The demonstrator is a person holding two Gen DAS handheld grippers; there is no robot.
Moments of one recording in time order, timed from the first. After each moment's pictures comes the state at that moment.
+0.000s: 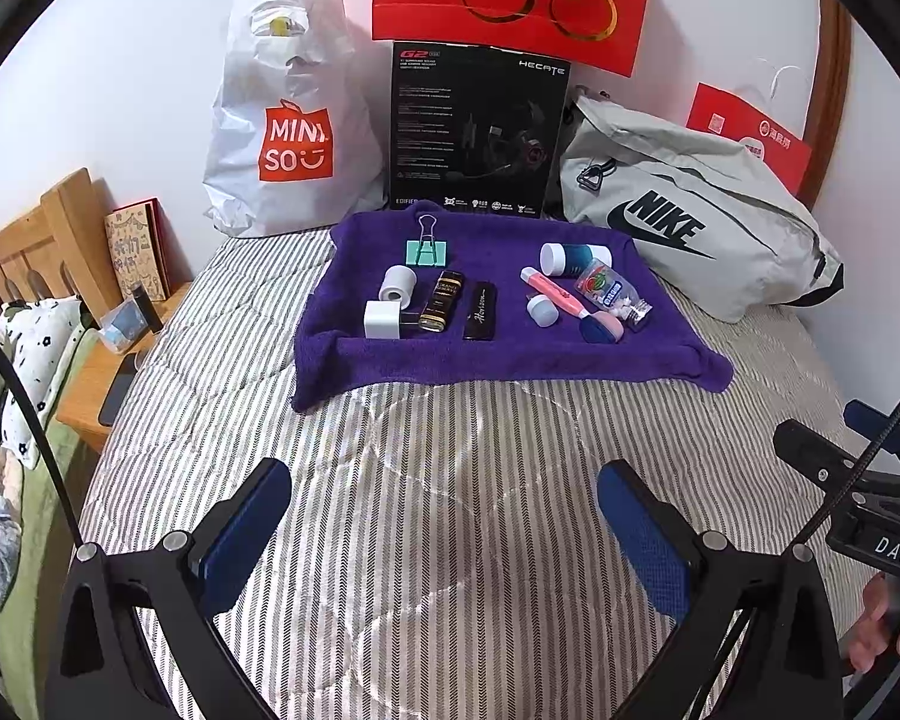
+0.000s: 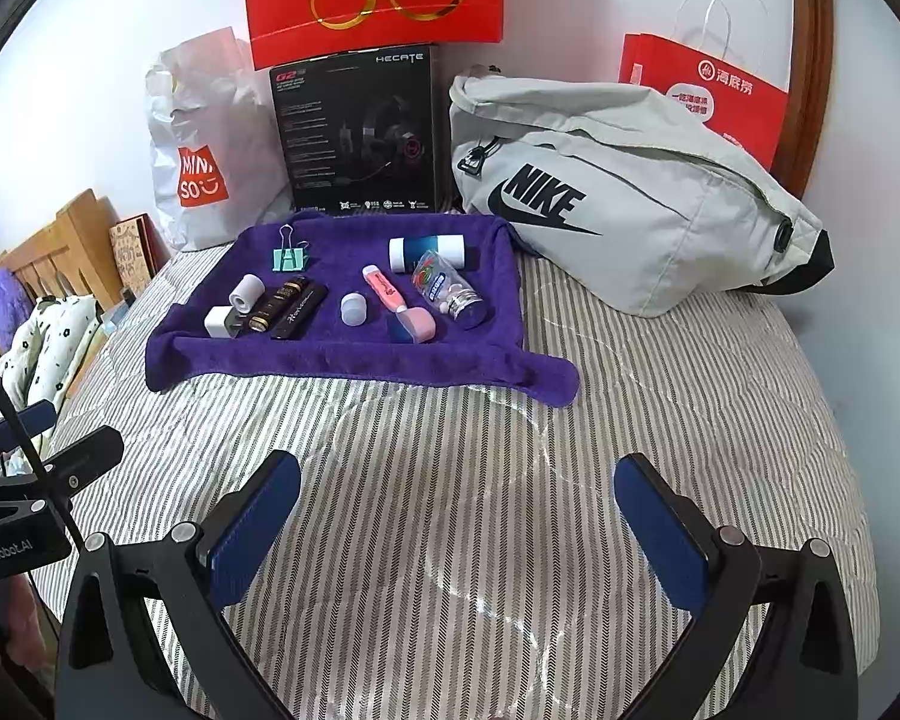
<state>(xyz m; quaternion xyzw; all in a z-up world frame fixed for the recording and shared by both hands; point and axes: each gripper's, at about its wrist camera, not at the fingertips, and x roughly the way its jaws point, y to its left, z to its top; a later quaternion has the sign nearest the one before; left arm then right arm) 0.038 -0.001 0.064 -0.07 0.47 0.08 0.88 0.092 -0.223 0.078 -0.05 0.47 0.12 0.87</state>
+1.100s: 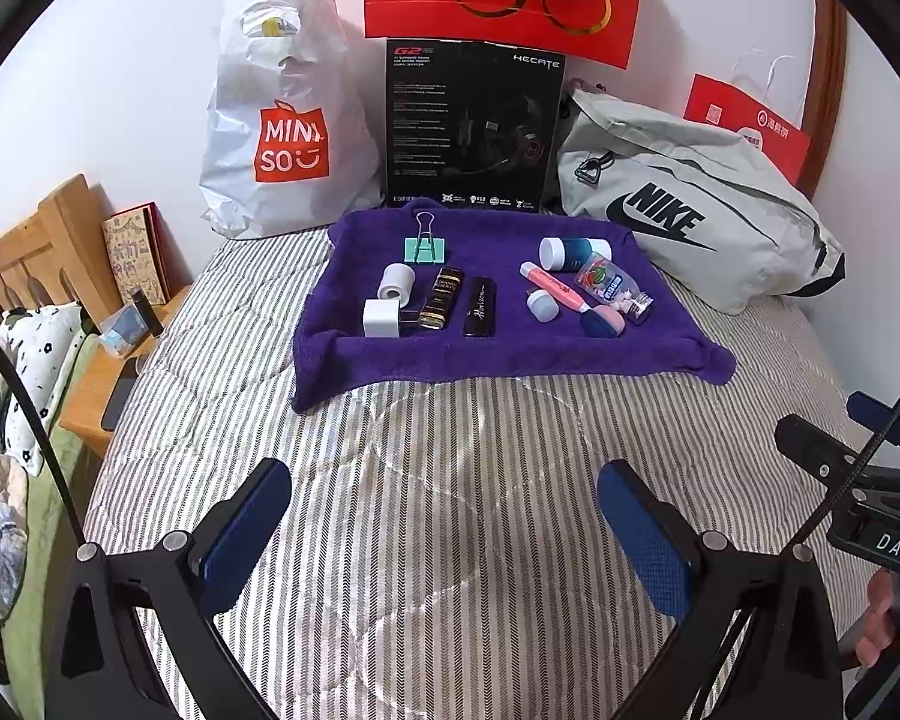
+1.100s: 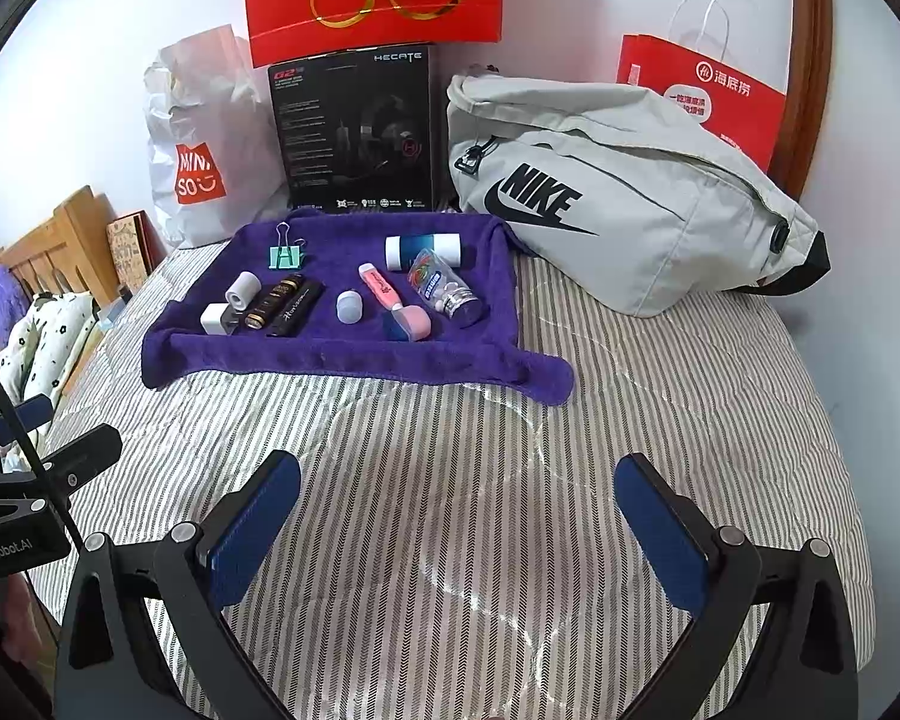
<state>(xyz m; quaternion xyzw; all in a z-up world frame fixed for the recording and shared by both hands) 0.041 -0.003 0.064 -0.06 0.47 0.08 0.88 0.092 -0.223 0.077 -0.05 0.47 0.12 0.87</state>
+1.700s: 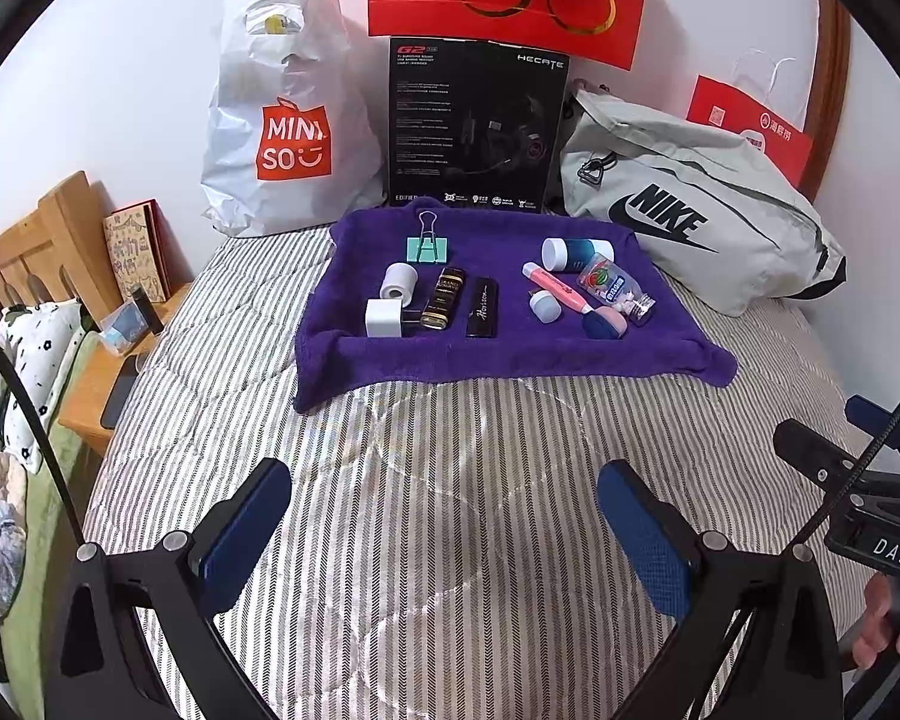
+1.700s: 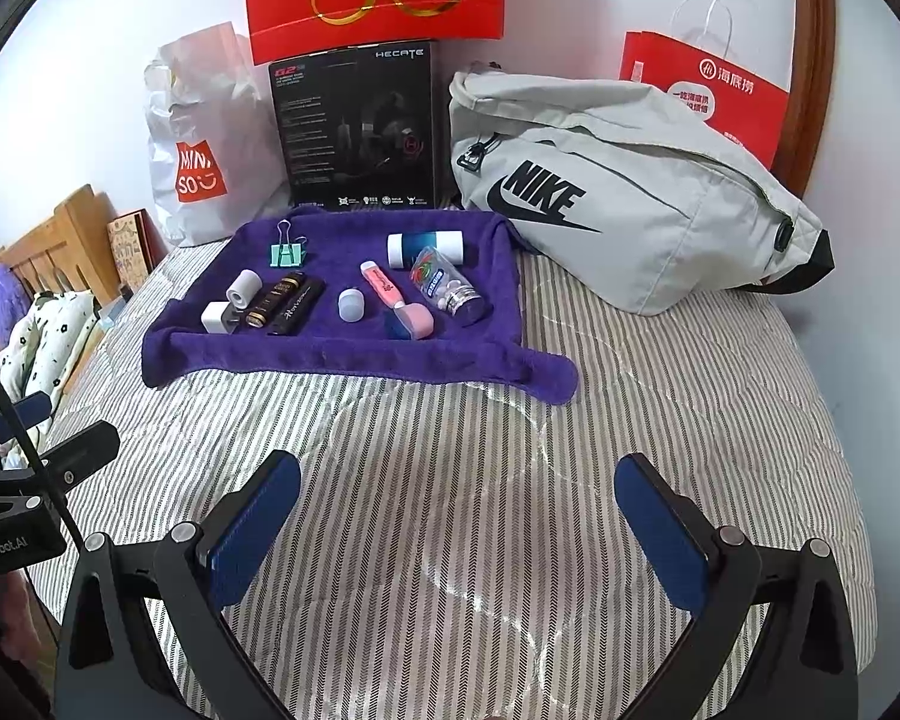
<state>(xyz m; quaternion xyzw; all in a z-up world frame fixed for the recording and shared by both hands) 0.042 -0.002 0.064 -0.06 0.47 0.08 0.87 0.094 -0.222 0.075 -0.05 0.47 0.12 0.87</state>
